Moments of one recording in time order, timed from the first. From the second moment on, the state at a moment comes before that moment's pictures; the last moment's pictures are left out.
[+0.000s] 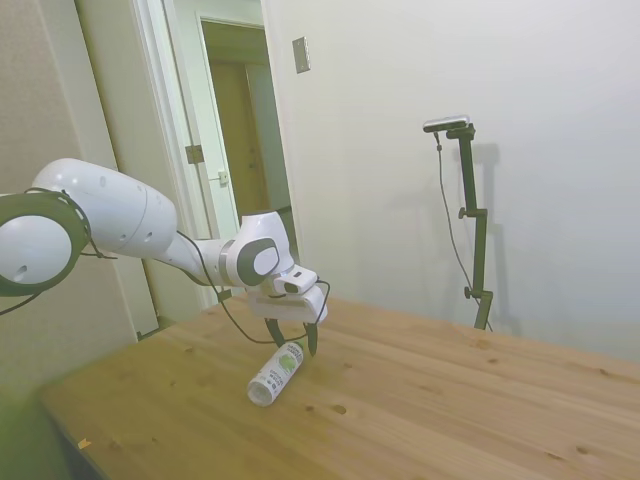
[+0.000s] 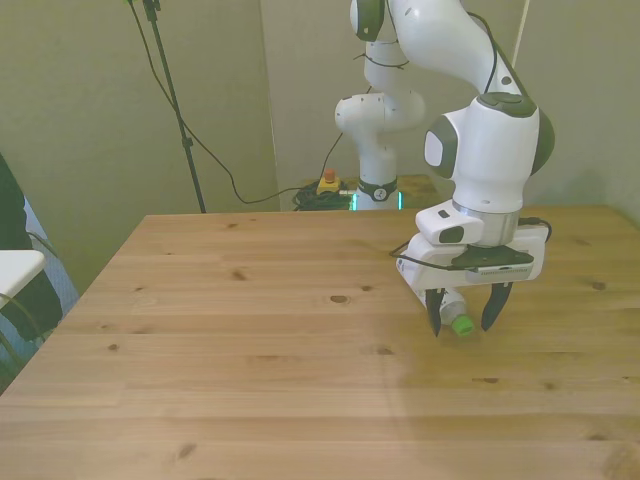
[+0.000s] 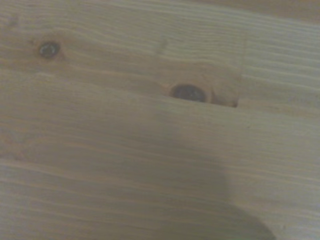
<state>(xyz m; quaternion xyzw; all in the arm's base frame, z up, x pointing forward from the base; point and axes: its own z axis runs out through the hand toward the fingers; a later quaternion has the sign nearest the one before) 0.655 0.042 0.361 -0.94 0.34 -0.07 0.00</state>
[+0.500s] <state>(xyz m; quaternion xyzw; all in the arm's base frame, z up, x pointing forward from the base) 0.654 0.032 0.351 -0.93 0.35 -0.05 -0.01</state>
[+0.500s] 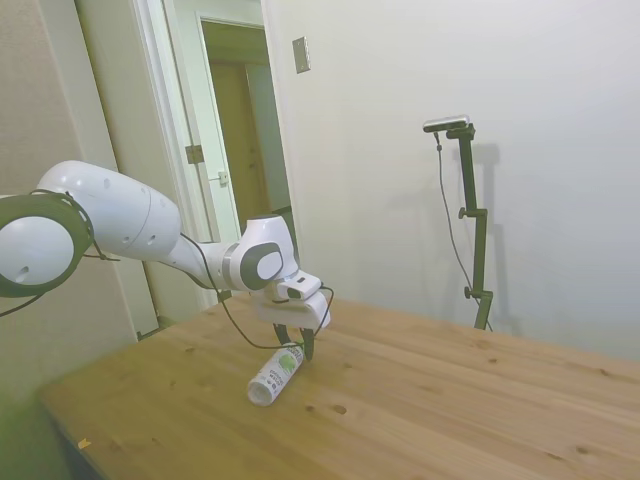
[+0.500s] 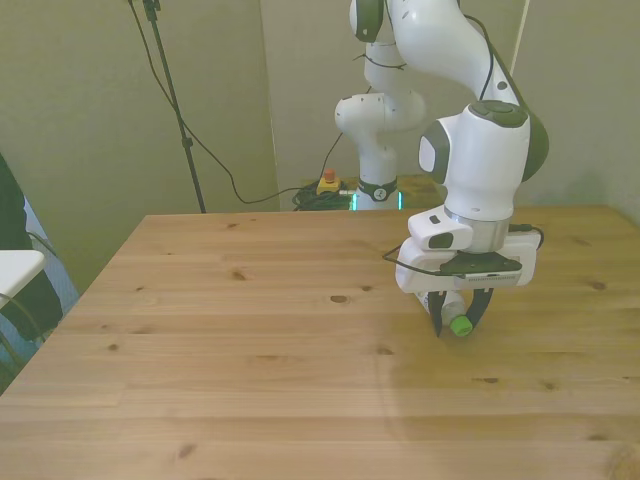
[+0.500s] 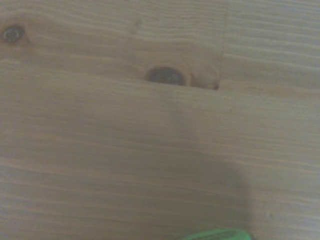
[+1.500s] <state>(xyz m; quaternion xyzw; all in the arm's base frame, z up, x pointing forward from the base) 0.670 0.025 0.408 -0.87 0.48 -0.12 0.01</state>
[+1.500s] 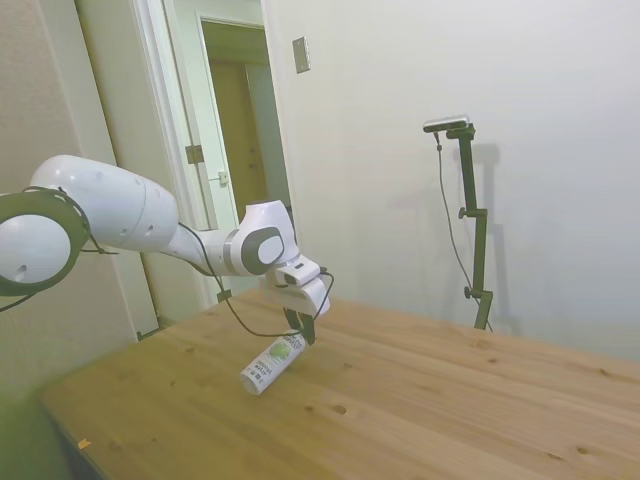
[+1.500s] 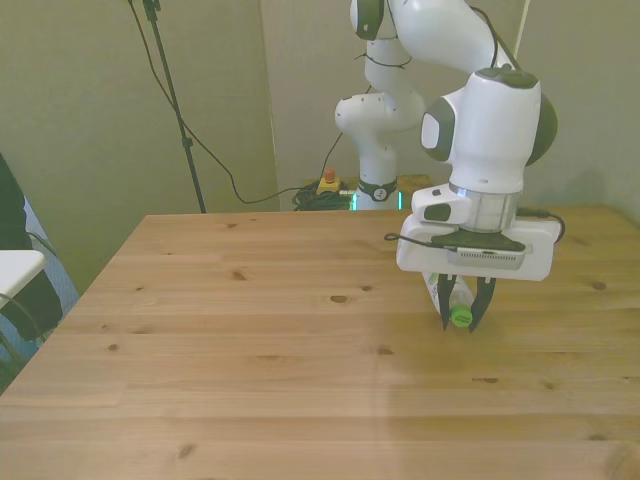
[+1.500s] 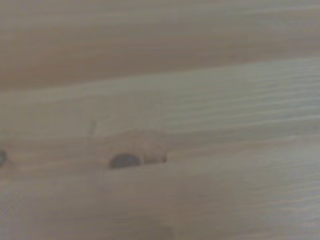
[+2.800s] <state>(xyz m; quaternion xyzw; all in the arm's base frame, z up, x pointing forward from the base) 0.637 0.008 0.472 -0.75 0.52 -0.41 -0.01</state>
